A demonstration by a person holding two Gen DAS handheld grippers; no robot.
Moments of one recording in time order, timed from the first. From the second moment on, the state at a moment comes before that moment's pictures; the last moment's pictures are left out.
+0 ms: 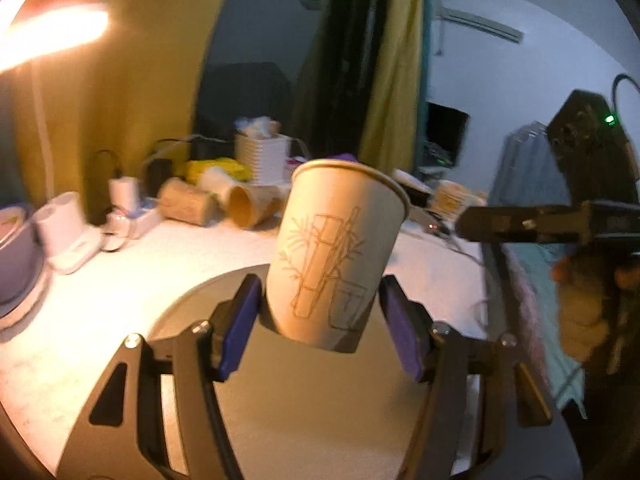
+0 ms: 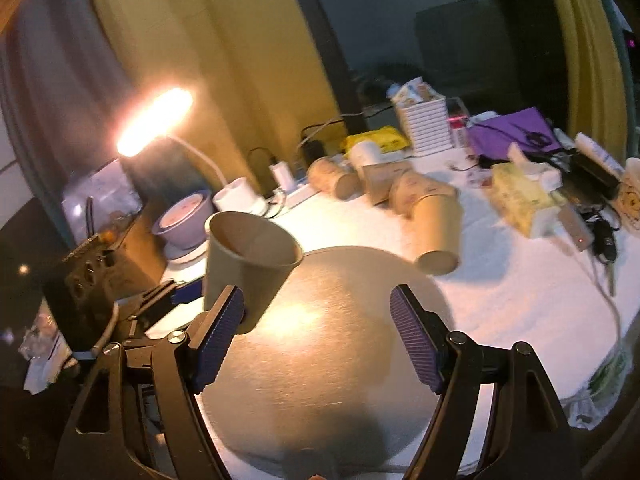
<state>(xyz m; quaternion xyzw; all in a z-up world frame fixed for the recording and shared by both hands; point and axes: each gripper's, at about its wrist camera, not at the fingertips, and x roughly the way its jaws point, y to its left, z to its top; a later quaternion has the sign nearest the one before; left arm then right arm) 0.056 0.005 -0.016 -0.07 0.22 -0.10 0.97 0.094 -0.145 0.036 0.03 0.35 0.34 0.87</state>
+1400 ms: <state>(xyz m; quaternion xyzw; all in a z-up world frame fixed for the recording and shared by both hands) 0.037 0.000 -0.041 -0.08 0.25 -0.10 0.96 0.129 -0.067 -0.010 0.00 0.36 0.38 0.86</state>
